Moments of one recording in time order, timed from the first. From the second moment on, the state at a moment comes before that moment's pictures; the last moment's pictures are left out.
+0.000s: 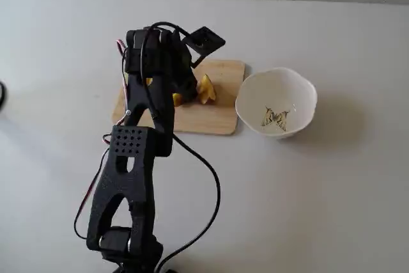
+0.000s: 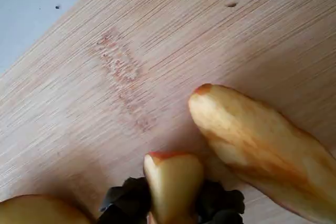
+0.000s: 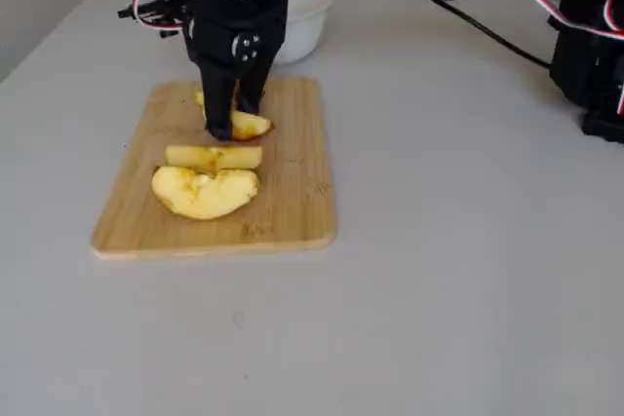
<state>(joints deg) -20.5 18.4 -6.9 101.8 -50.3</state>
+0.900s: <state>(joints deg) -4.8 39.7 -7.1 102.0 -33.8</state>
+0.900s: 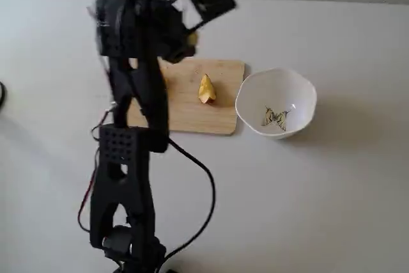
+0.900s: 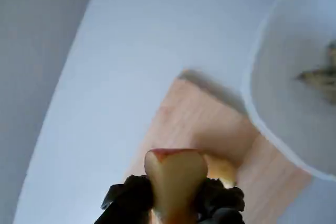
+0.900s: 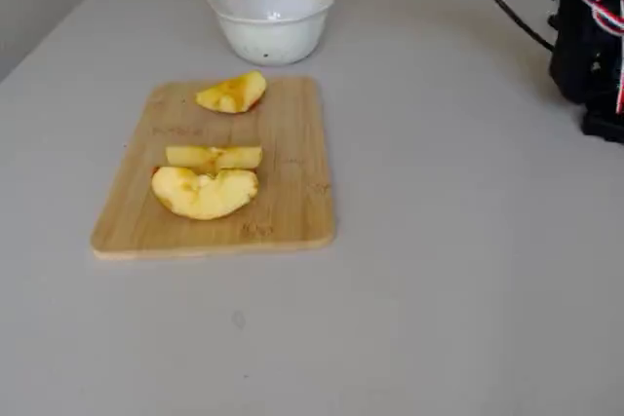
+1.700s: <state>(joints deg) 10.8 25.4 -7.2 102.0 -37.1</state>
